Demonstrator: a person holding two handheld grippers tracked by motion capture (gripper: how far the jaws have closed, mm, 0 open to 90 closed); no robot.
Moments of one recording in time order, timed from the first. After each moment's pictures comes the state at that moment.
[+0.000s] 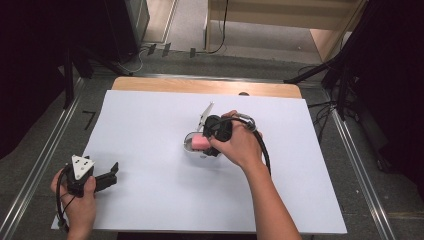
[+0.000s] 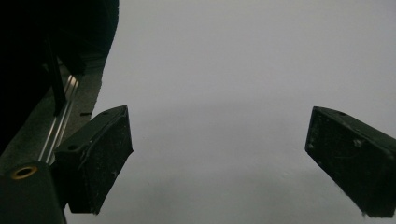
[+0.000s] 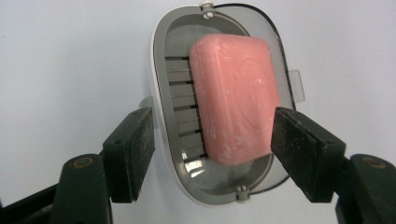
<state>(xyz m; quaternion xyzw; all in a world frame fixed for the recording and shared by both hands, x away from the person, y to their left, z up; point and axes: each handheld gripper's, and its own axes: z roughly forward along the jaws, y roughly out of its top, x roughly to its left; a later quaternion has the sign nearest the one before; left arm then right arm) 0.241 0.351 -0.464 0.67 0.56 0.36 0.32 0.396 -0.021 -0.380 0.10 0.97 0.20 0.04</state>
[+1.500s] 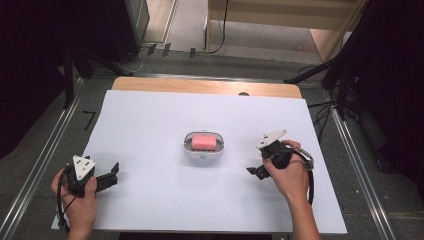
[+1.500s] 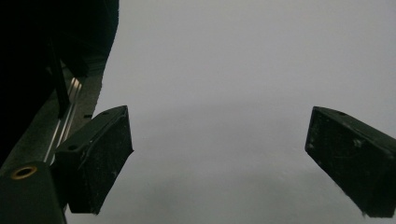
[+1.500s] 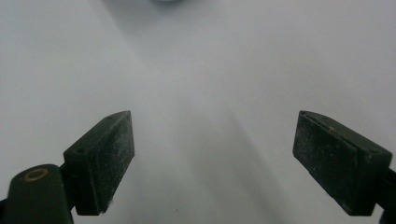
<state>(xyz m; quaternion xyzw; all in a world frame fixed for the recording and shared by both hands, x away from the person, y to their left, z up) 0.241 0.349 -0.464 0.68 0.55 0.37 0.32 0.341 -0.177 -0.433 0.28 0.91 0.29 0.08</state>
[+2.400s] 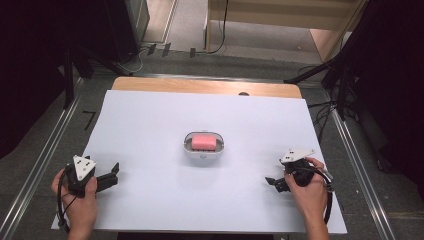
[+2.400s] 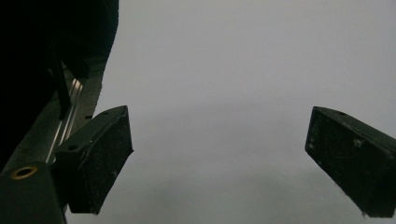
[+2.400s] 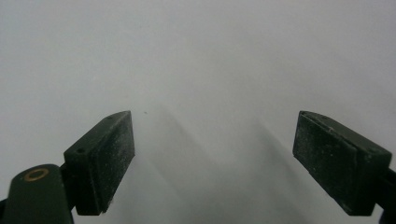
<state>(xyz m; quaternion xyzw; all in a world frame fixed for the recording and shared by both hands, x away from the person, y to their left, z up) 0.241 0.348 -0.465 0.68 0.55 0.37 0.32 0.306 -0.238 -0.466 0.34 0.88 0.32 0.11</state>
